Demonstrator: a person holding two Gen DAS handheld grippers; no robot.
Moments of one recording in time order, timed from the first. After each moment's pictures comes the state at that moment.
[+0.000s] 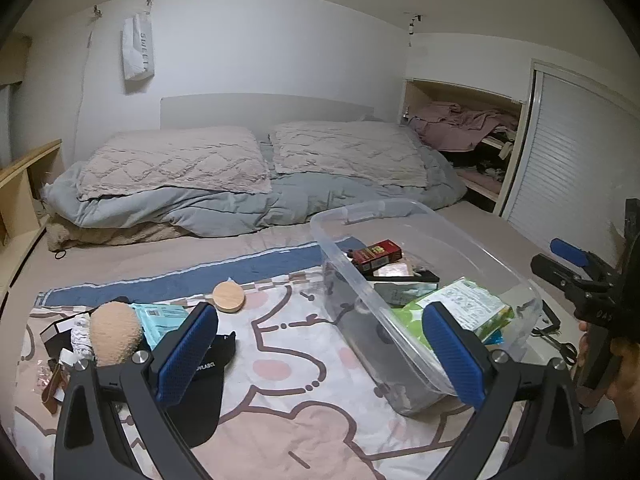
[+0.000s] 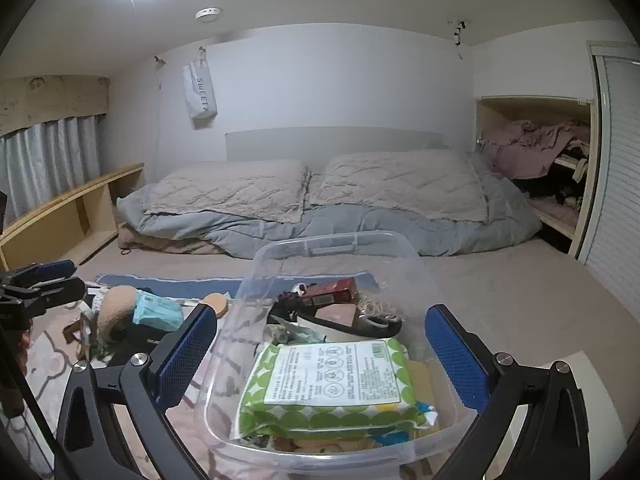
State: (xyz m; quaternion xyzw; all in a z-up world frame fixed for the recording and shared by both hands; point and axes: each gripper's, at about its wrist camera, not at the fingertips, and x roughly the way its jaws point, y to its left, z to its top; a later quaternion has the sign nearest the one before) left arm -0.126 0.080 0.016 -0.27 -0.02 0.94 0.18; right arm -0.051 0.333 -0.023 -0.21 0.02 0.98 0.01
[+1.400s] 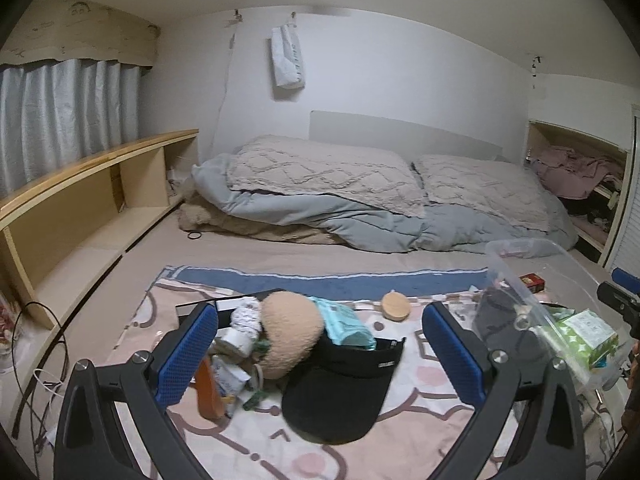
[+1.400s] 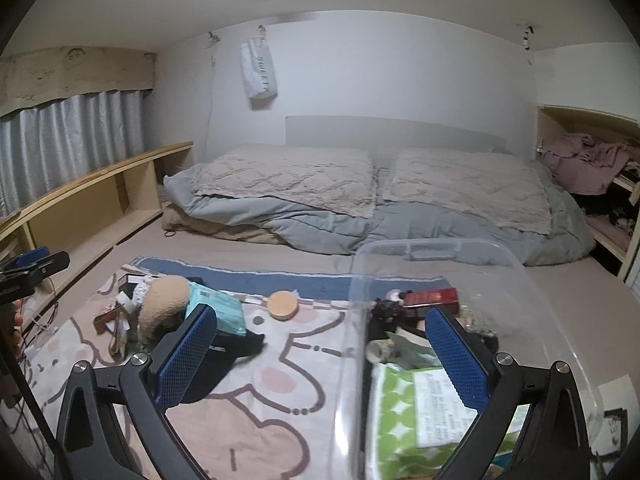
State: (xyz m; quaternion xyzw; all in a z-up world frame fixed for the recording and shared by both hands) left arm -0.091 -0.090 -0.003 -0.23 -0.05 0.97 -0.05; right arm -0.095 0.219 -0.033 -0.23 0.00 0.97 -0.07
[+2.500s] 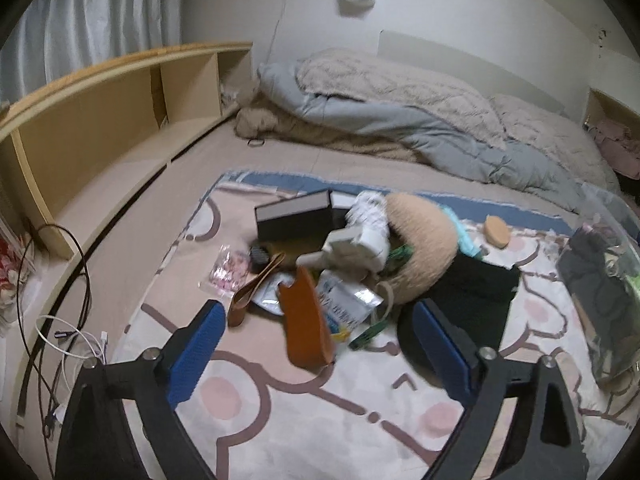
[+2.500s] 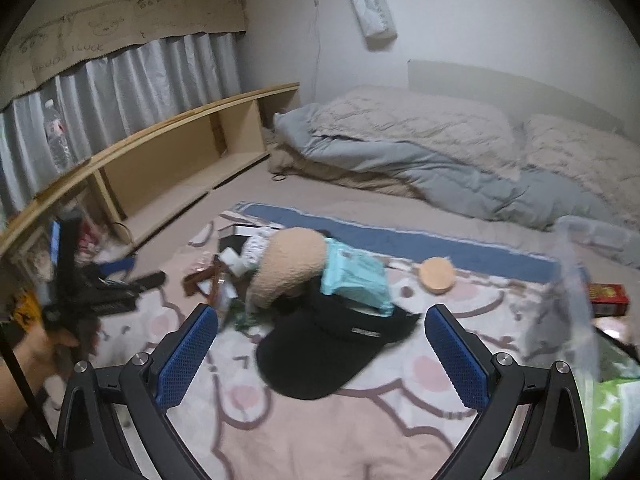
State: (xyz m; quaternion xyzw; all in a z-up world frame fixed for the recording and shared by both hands) left arm -0.112 -0.217 -0.117 -0.35 -0.07 0.93 -0.11; right arm -0.151 0.072 -0.077 -0.32 0.00 0.91 -0.26
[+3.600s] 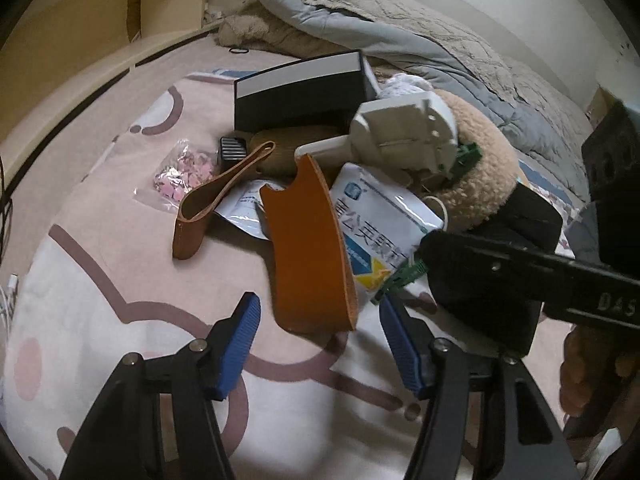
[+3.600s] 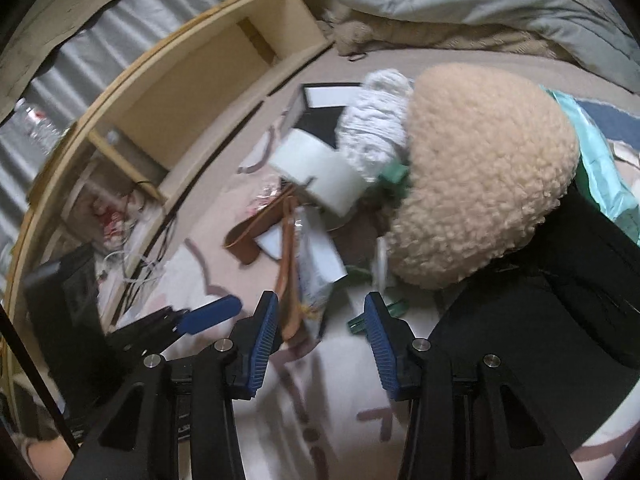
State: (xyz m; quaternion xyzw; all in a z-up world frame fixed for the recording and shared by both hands) left arm -0.150 -0.251 -0.219 -0.44 -0.15 0.88 -0.06; right arm -0.256 -0.112 -0.238 -0.49 0.09 0.79 -0.37
